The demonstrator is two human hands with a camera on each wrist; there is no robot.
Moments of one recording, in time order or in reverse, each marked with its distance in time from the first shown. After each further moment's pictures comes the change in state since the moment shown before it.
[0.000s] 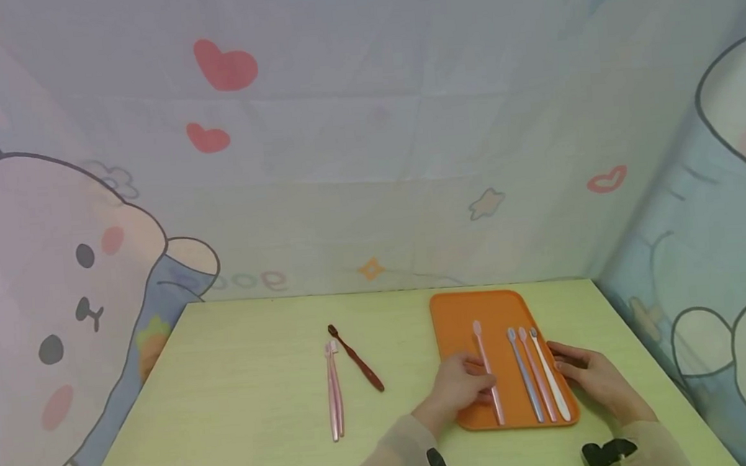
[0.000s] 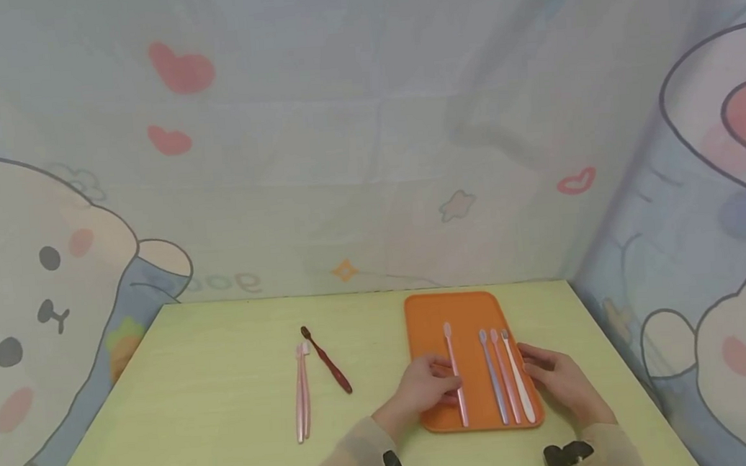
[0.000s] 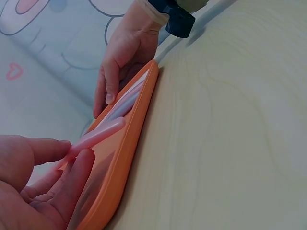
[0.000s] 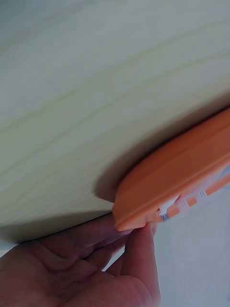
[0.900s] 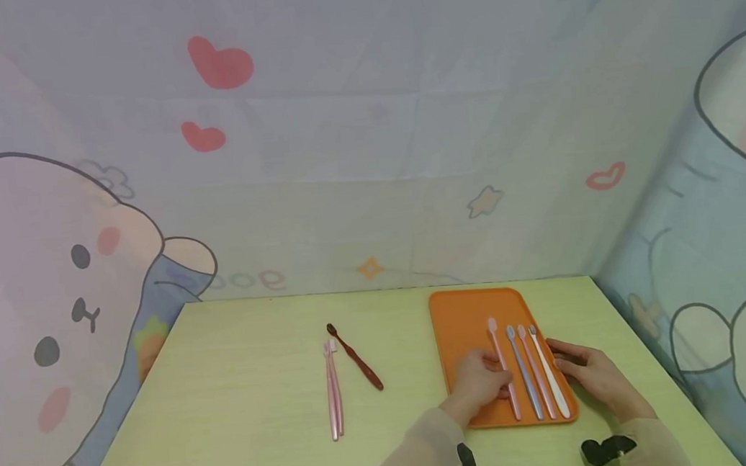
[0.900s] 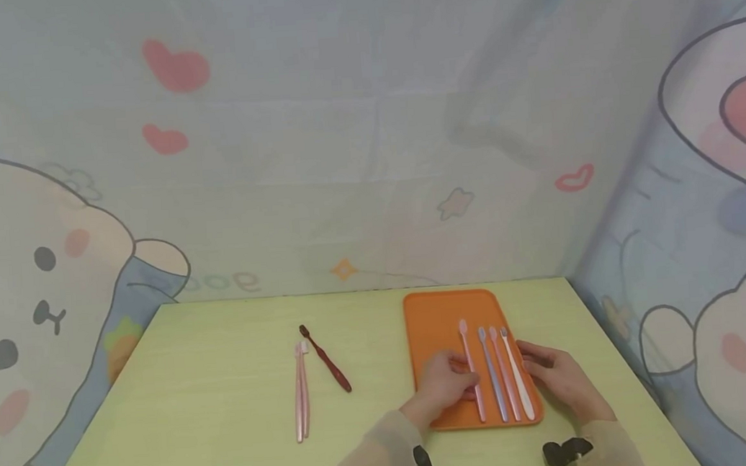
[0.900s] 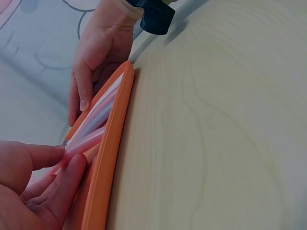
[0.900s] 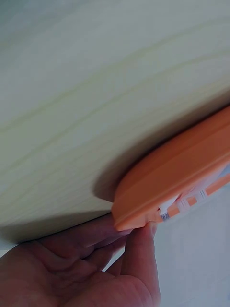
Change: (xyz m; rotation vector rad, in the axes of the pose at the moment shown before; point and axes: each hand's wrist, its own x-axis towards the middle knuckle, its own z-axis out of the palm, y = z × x) left_hand 0.004 0.008 0.037 0.048 0.050 -0.012; right_hand -0.001 0.002 -0.001 -0.005 -0.004 -0.014
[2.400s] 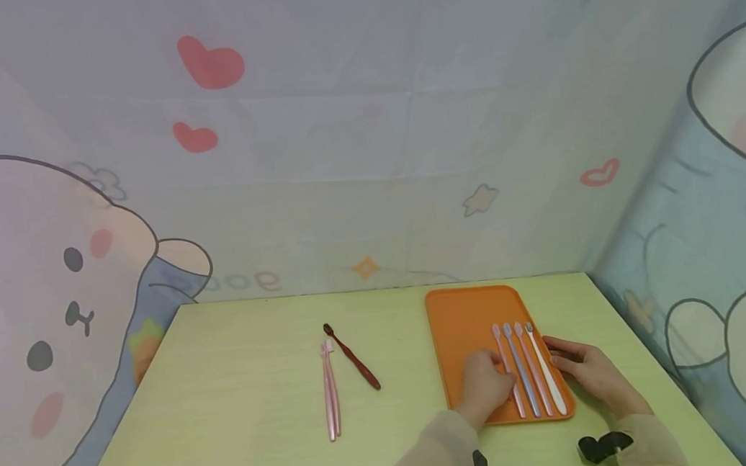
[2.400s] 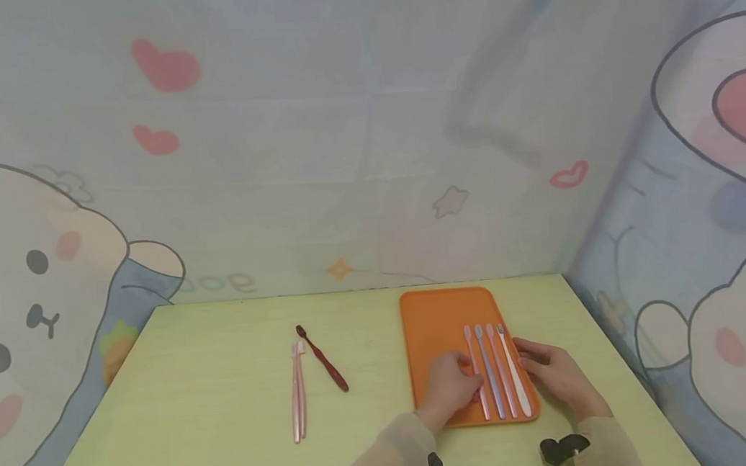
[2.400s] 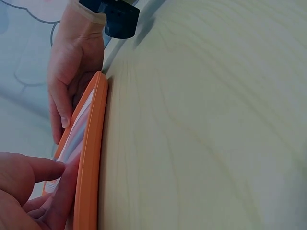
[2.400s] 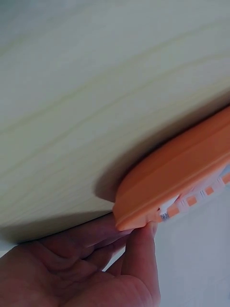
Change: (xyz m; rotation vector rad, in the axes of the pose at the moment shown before) left_hand -0.006 0.002 0.016 0.260 0.075 0.063; right_hand 0.000 0.000 -0.001 -0.076 0.025 -0.021
